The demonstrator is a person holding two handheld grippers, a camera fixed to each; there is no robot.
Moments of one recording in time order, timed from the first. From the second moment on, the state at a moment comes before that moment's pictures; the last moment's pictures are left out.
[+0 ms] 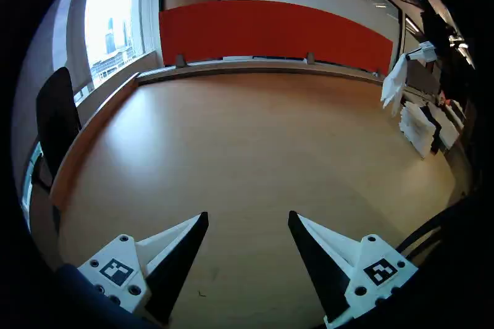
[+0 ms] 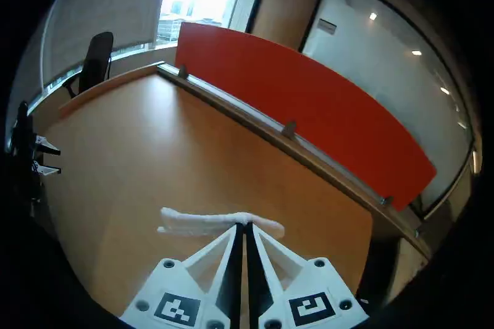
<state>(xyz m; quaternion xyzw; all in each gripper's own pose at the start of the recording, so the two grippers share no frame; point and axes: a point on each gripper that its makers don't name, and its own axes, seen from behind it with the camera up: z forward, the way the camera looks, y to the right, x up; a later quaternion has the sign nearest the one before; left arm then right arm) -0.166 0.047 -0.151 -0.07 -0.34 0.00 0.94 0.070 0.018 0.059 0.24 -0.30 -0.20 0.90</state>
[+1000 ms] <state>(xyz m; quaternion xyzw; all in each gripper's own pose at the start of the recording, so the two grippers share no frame) -0.163 0.055 -0.144 -0.07 -0.35 0.01 0.93 0.085 0.148 0.087 0.14 -0.33 -0.21 0.91</state>
